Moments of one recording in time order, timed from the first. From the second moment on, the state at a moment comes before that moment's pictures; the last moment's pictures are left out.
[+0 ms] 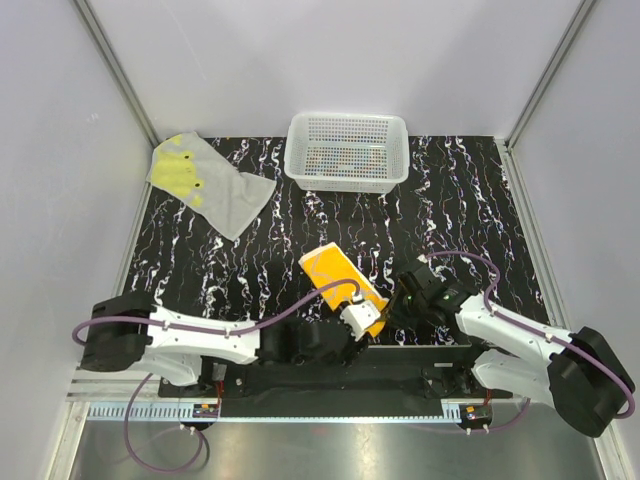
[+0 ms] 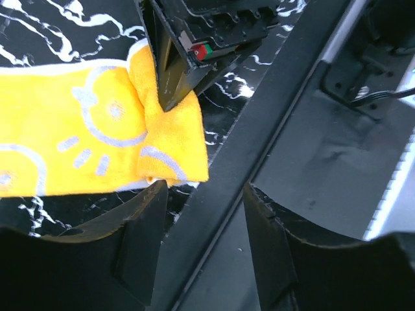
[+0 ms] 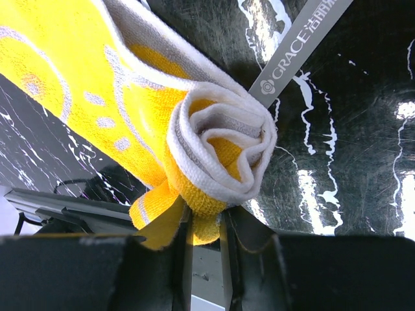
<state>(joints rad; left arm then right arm) -1.48 1.33 0.69 0.04 -0.34 -0.32 0.69 1.07 0.45 -0.41 -0.08 1.18</state>
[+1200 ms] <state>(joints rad) -1.53 1.79 0.94 -0.05 -0.53 -0.21 0.69 1.02 0.44 -0.44 -0.07 1.17</state>
